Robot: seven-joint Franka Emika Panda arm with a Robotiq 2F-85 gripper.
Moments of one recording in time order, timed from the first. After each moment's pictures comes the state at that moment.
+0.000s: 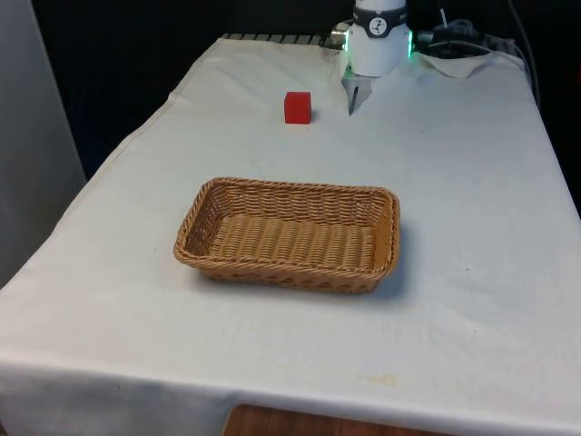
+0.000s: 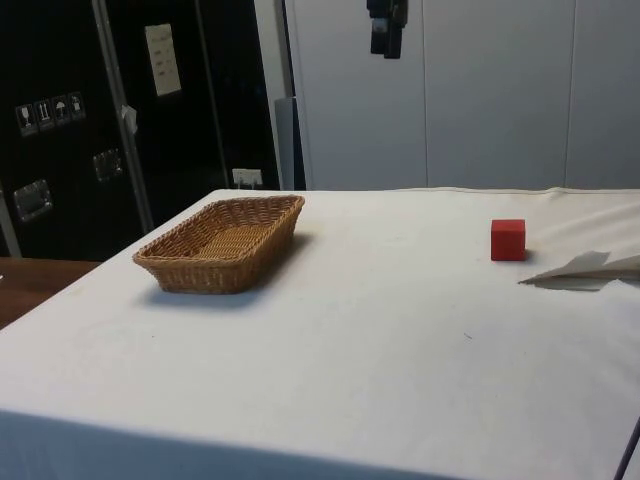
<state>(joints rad) 0.16 -0.54 -0.30 -2.52 0.02 2.08 -0.17</state>
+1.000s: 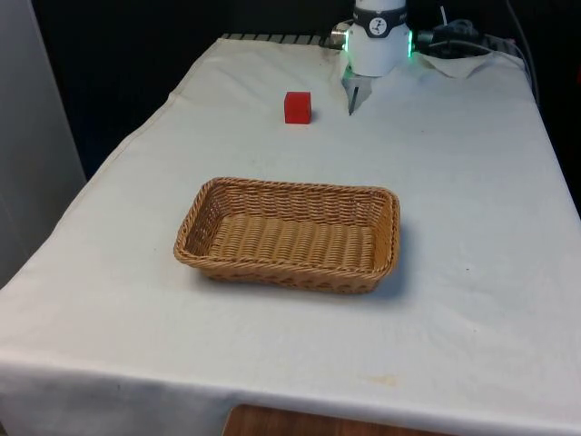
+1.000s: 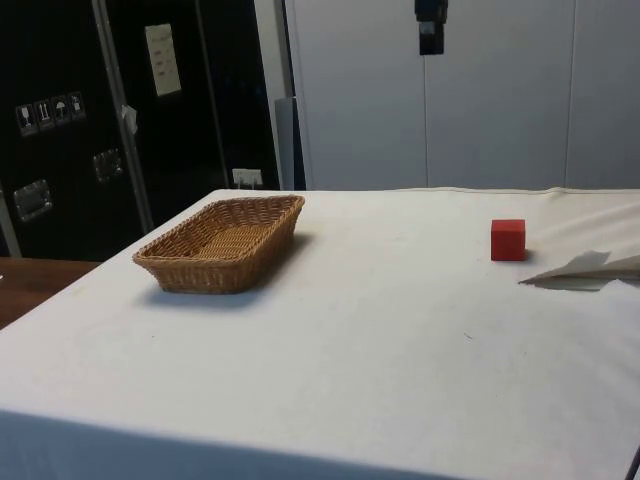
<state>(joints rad) 0.15 -0.65 -0.35 -2.58 -0.14 1.96 -0.15</state>
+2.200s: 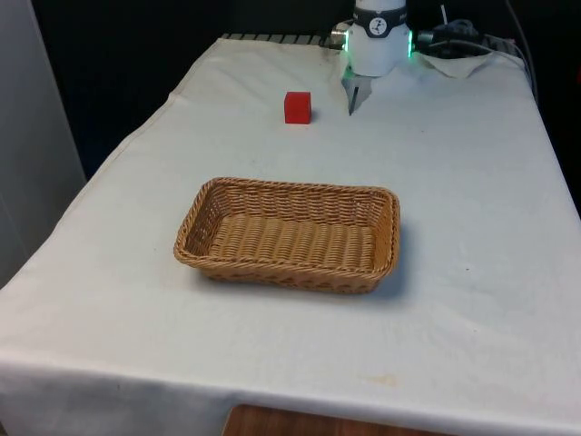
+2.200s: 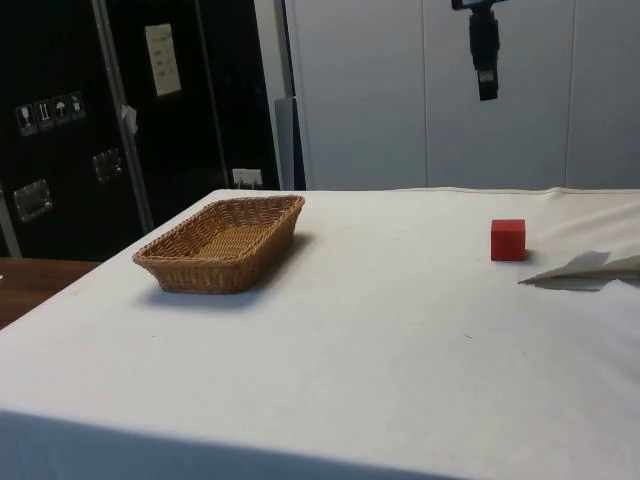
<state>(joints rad) 0.13 -0.74 -0.46 -2.74 -0.32 1.94 -0.13</state>
